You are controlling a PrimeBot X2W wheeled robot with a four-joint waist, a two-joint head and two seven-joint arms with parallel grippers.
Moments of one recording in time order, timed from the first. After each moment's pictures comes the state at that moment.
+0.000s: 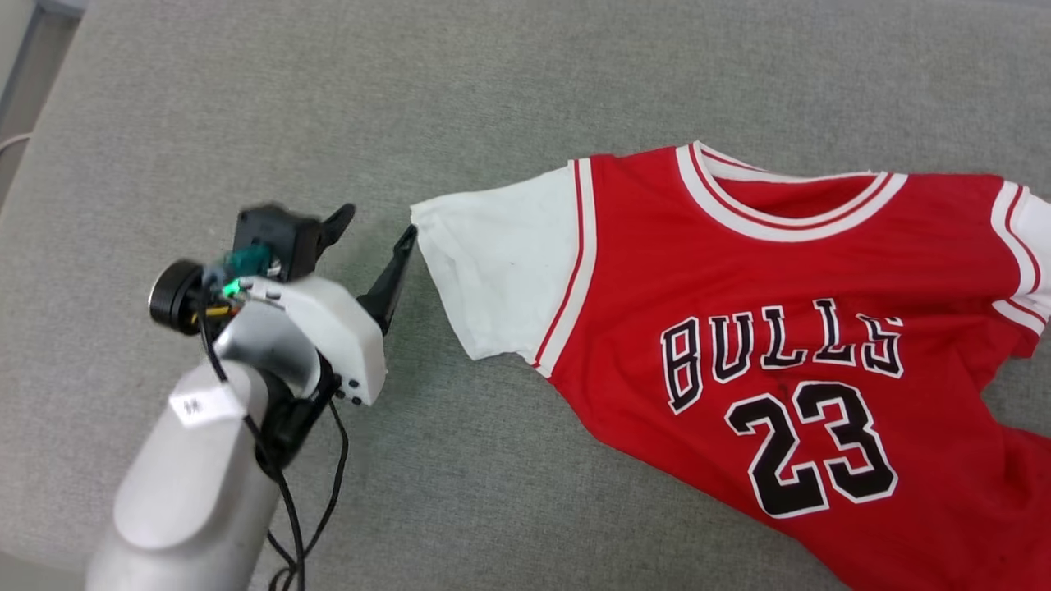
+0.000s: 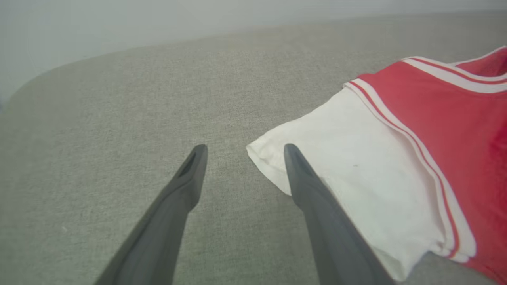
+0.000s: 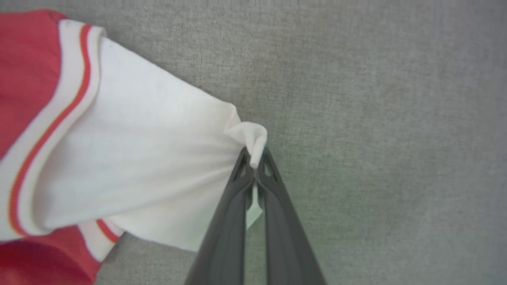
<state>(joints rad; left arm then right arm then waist) -0.49 0.28 -0.27 0.23 -0.32 -0.13 0.12 -0.62 -0.55 -0.14 0.43 0.33 0.13 0.97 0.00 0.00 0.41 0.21</state>
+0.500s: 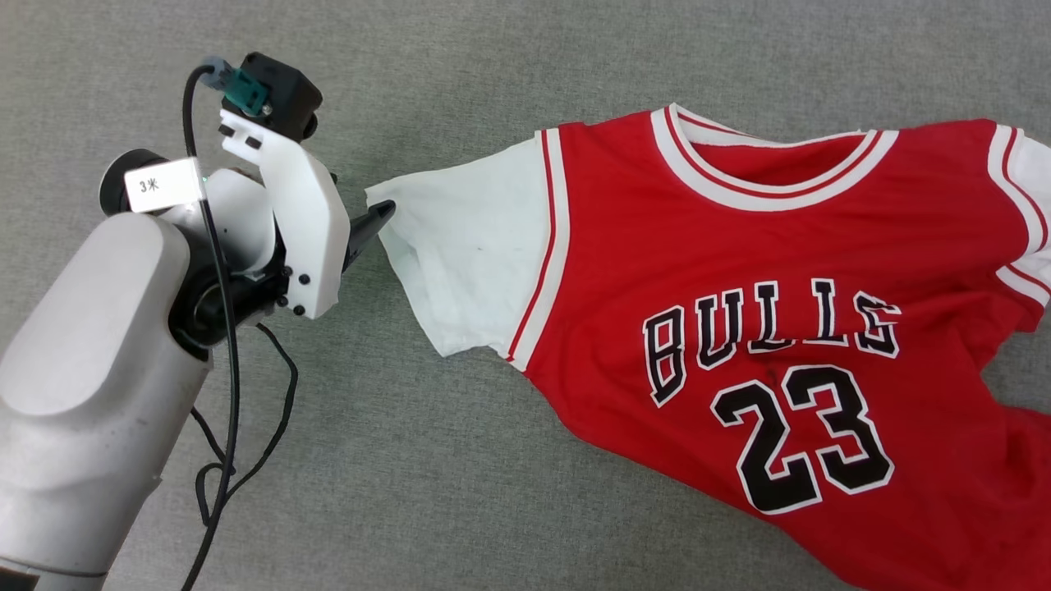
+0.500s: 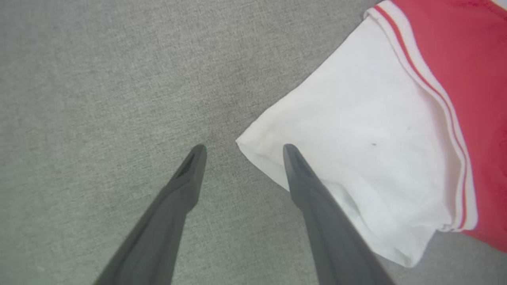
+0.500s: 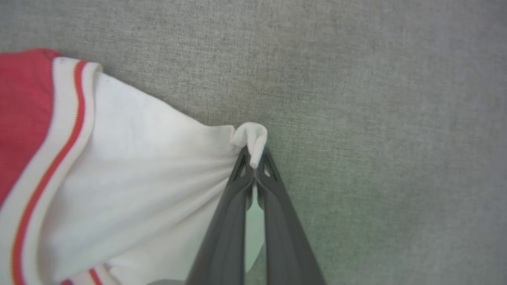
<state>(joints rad) -0.84 0.51 -0.53 0.26 -0.72 -0.13 0.71 -0.74 -0.55 -0.06 0.43 0.34 0.13 0.94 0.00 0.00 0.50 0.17</state>
